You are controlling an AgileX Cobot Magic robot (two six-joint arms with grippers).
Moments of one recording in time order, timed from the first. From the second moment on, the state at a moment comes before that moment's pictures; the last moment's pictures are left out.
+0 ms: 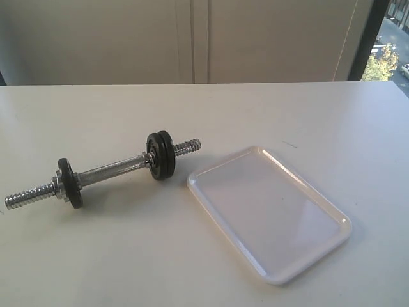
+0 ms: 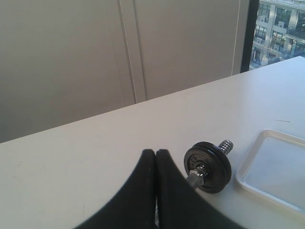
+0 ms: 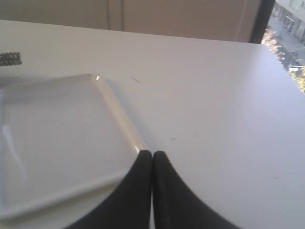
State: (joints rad) left arm -0.21 0.57 -0.57 -0.66 0.31 0.73; right arm 0.13 0.01 -0.01 -0.04 0.36 0.01
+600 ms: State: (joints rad) left arm -0.21 0.57 -0.57 -0.66 0.31 0.73; right arm 0.28 0.01 -0.01 0.00 0.36 0.01
